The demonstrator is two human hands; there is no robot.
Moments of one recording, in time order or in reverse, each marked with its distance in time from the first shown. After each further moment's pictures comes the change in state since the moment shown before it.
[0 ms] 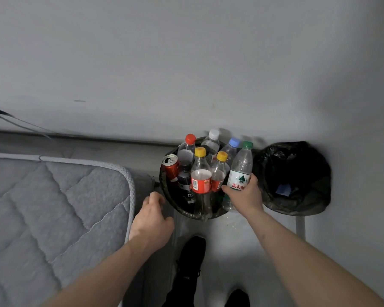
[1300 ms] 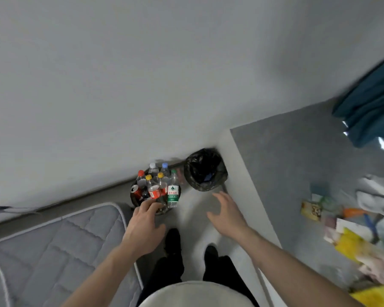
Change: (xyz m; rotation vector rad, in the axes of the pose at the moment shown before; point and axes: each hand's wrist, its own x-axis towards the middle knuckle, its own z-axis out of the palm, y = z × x) left_hand -0.270 0.191 -0.216 0.364 -0.269 0.555; right_hand -0.371 -0.120 -0.318 -0.207 -0.082 -0.018
